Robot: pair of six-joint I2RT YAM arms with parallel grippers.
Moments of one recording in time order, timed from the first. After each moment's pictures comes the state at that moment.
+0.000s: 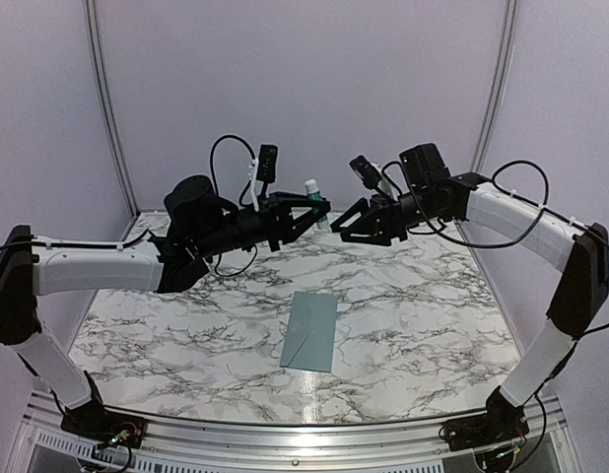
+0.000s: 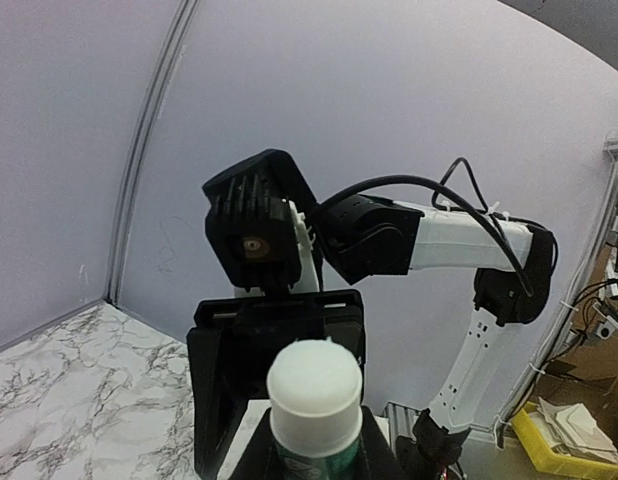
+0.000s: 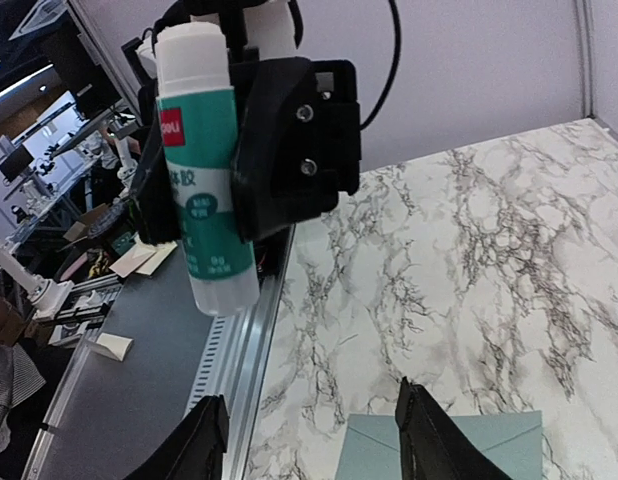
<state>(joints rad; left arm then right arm) -0.88 1.61 1.11 0.73 0.43 -0.43 0.48 1.63 1.48 -0.58 -1.24 -0.32</state>
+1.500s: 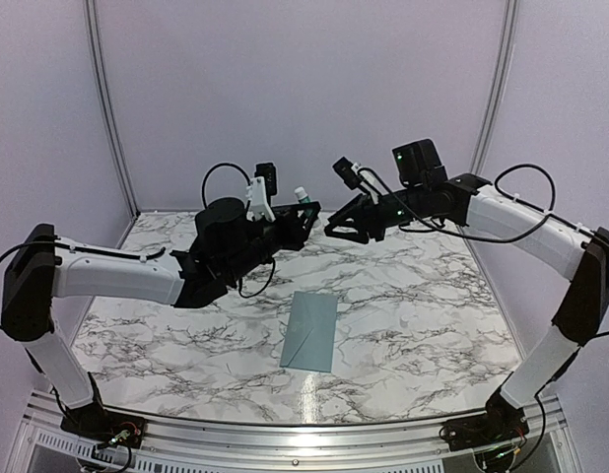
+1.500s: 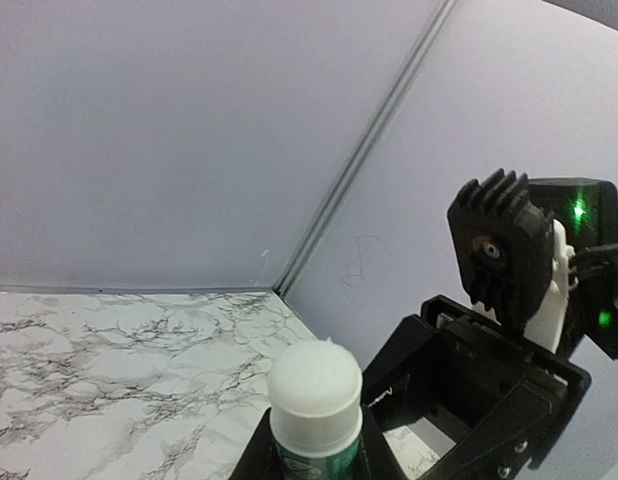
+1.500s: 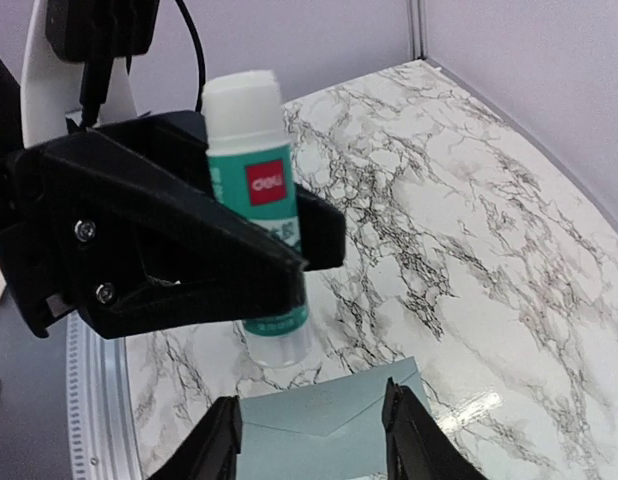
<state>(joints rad) -0.98 1.71 1.12 0.68 -0.24 -0.51 0.59 1.60 1.47 -0.49 -0.68 -0.18</state>
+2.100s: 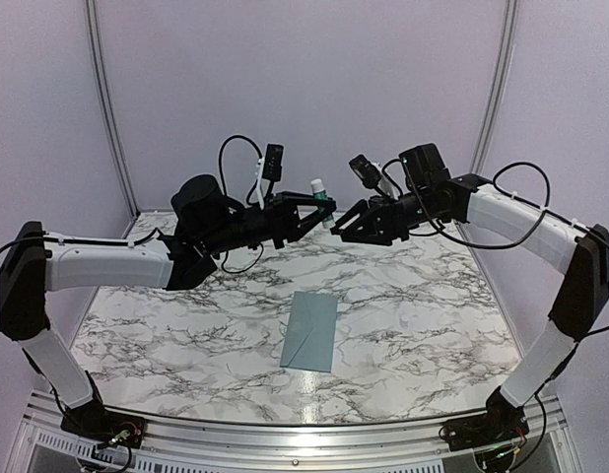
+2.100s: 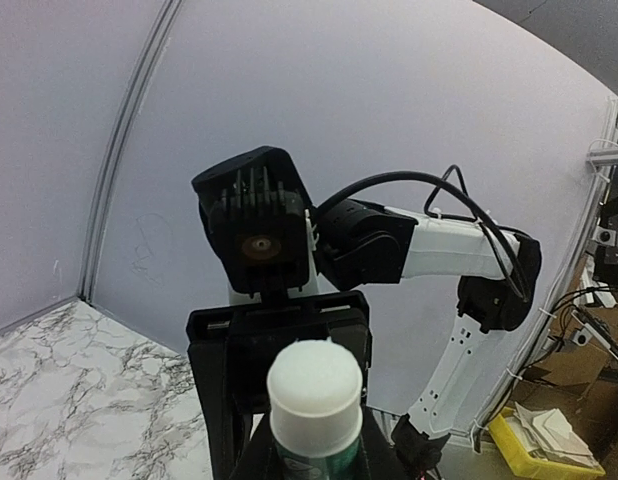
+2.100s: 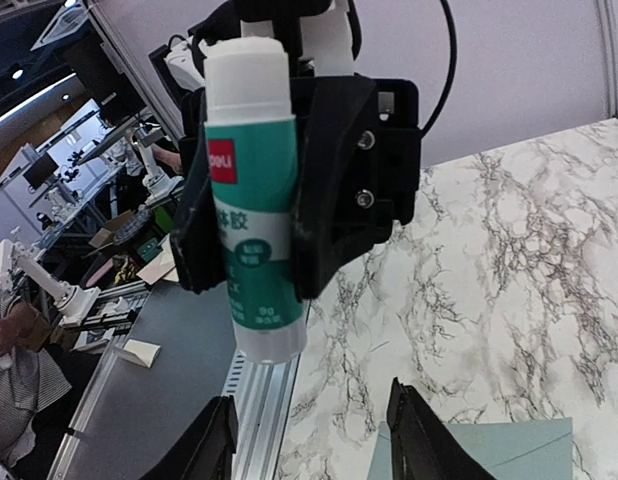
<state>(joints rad) -0.88 1.68 1.15 0.79 0.50 -0.51 0.51 1.62 1.47 -0.57 -1.30 -0.26</state>
